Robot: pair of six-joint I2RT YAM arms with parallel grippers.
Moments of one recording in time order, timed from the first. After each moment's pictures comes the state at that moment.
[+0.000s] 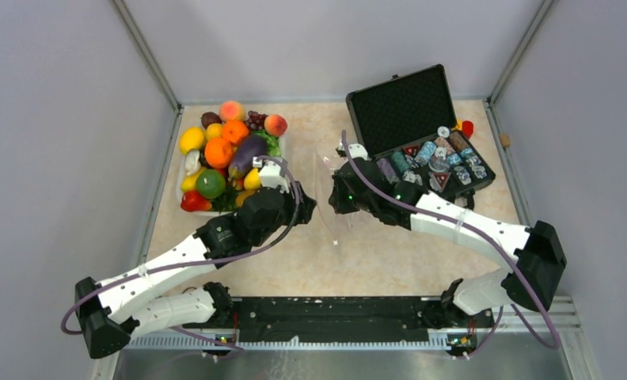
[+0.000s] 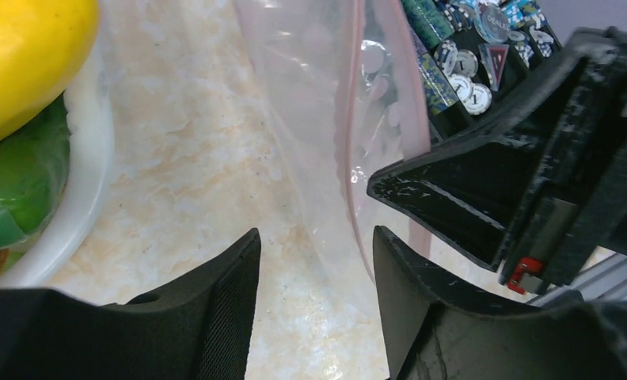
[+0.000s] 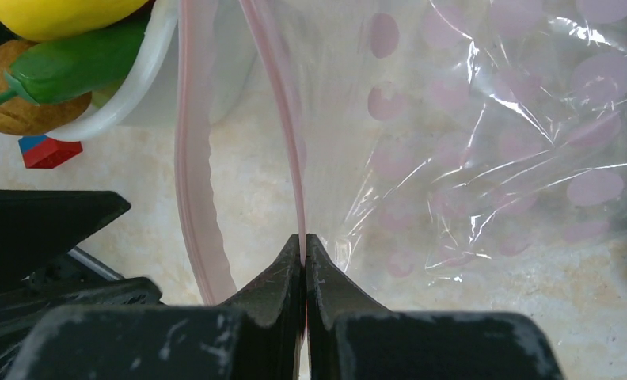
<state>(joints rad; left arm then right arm) -0.95 0.95 0.83 -0.33 -0.41 -0.68 0.95 1.38 1.16 -0.44 0.23 0.61</state>
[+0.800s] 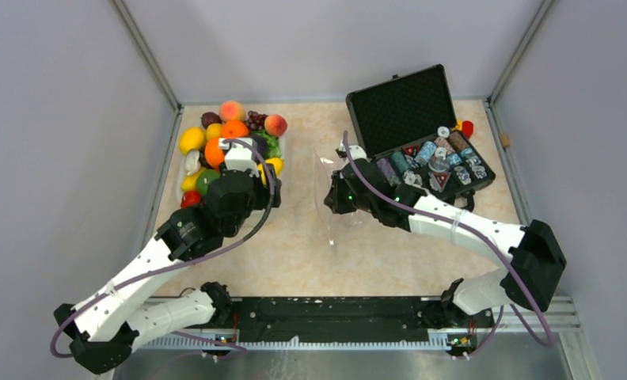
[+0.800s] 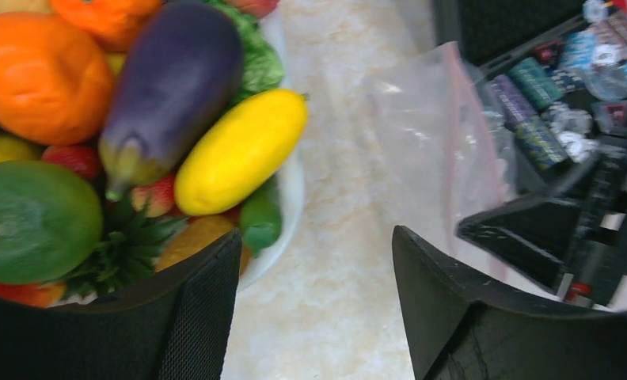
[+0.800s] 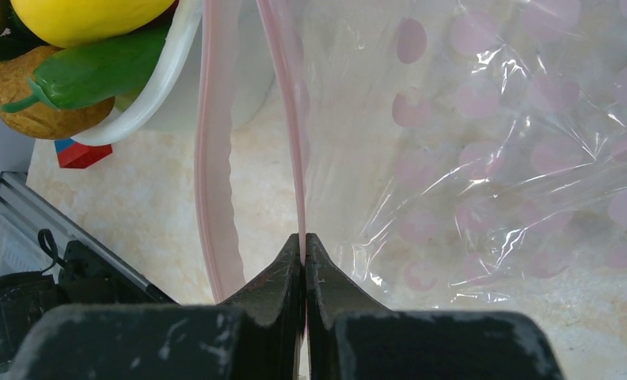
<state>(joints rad) -0.87 0.88 1.08 -0.62 -0.56 -0.44 0.92 1.39 1.07 -0.30 0.14 0.62</state>
